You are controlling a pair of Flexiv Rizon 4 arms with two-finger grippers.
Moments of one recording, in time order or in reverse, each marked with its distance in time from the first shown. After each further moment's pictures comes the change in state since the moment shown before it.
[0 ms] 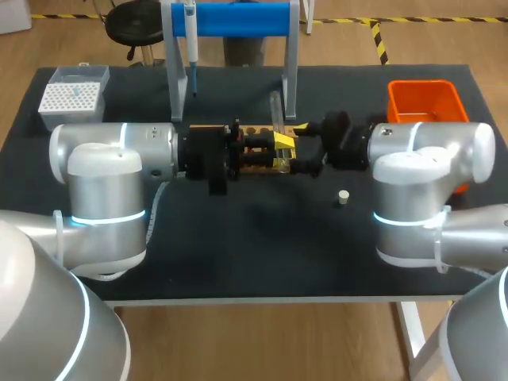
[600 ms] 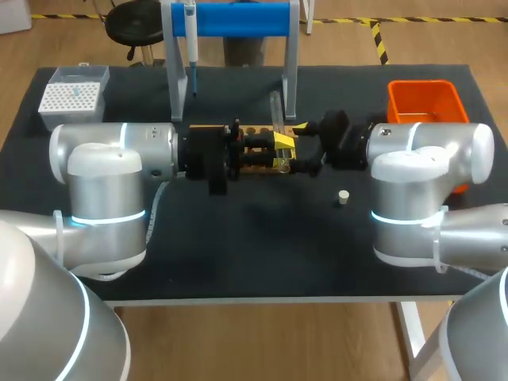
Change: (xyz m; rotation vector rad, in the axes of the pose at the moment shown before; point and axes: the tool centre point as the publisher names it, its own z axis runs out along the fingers) left arm 0.000 0.000 0.000 0.000 0.000 0.000; right arm 0.001 0.001 0.001 -0.003 -0.006 0.003
